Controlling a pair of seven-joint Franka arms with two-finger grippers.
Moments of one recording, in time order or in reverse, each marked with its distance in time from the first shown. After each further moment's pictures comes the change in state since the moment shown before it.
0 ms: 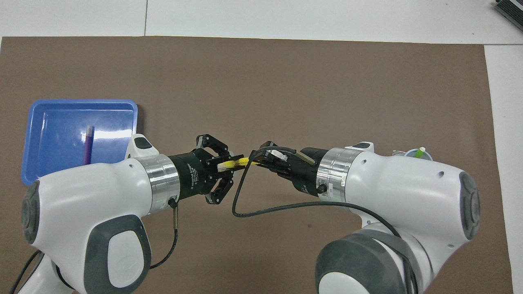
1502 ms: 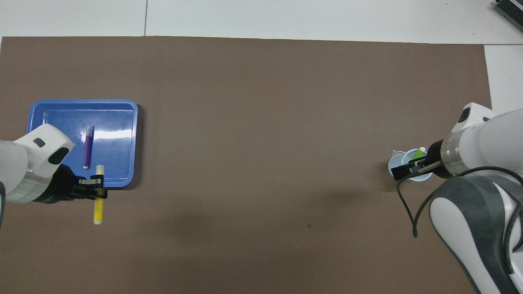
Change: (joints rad) left arm 0.496 -0.037 0.013 0.083 0.656 -0.744 1.563; right arm -0.460 -0.010 -0.025 -0.001 -0.726 -0.561 -0.821
